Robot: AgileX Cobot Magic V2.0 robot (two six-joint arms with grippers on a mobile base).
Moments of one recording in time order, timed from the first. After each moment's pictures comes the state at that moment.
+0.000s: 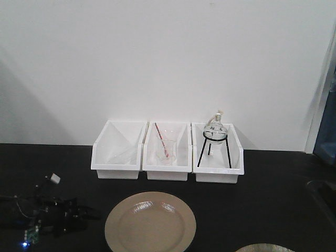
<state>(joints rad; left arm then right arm) 0.06 2.06 -1.25 -1.40 0.85 1.08 0.03 0.96 -0.67 -0.25 -0.09 0.23</state>
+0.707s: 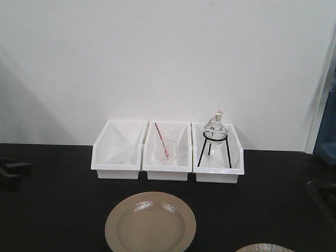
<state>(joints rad) 0.11 1.23 -1.03 -0.88 0.68 1.01 0.03 0.96 -0.75 -0.17 0.32 0.27</state>
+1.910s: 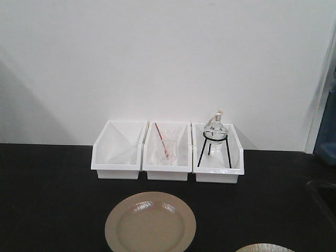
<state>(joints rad) 0.11 0.90 -0.56 -0.94 0.69 1.01 -0.56 1.74 -0.99 0.78 1.06 -0.88</state>
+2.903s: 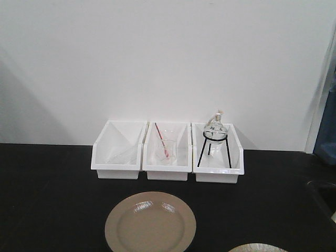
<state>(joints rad) 0.11 0.90 -0.53 -0.93 0.73 1.01 -0.45 1.88 -1.00 0.83 1.11 -0.90</state>
